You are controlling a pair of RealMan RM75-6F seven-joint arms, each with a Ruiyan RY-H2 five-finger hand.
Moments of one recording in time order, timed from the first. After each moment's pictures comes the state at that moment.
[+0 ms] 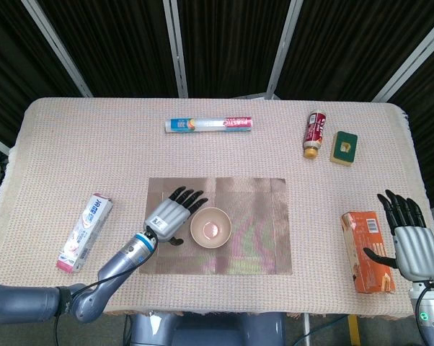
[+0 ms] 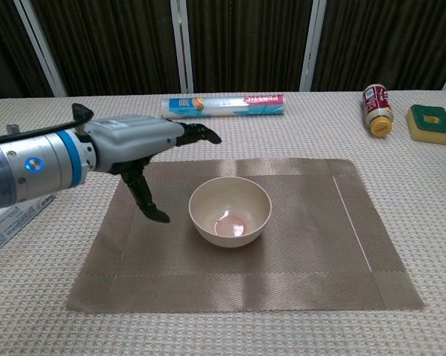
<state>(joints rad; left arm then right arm) -0.85 -1.52 -0.12 -1.71 1.01 0.95 0.60 0.13 -1.07 0.10 -1.74 -1.47 1.46 -0.06</state>
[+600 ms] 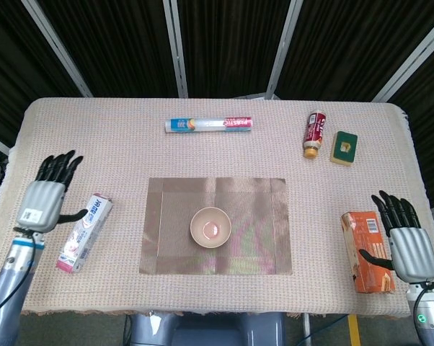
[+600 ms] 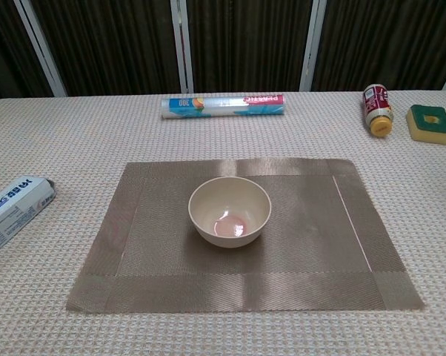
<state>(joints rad) -0.45 -1.13 -0.04 -1.80 1.25 1.41 0.24 0.13 -1.06 0.09 -1.75 -1.50 1.47 -0.06</state>
